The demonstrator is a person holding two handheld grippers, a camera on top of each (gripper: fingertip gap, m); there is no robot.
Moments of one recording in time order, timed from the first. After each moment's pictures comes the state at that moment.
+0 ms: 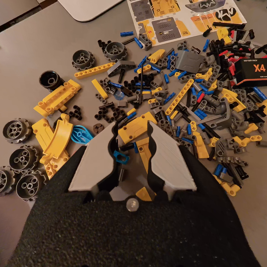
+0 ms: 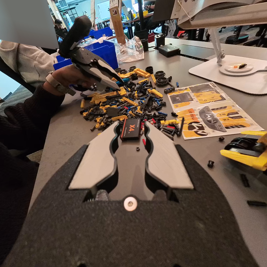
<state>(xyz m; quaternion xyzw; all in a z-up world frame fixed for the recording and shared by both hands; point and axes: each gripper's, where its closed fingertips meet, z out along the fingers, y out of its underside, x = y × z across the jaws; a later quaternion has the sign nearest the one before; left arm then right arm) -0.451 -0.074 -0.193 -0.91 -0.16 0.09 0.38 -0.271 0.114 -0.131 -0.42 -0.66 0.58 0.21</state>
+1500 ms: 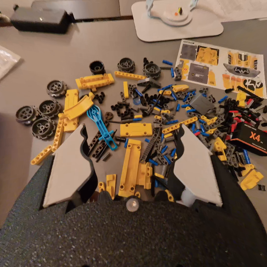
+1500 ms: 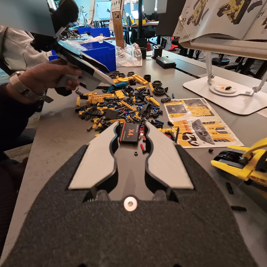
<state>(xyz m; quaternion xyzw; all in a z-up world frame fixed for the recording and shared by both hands) -0.444 -0.085 -0.158 -0.81 -0.38 0.19 0.40 -0.268 0.108 -0.119 -0.39 -0.68 0.56 0.27</state>
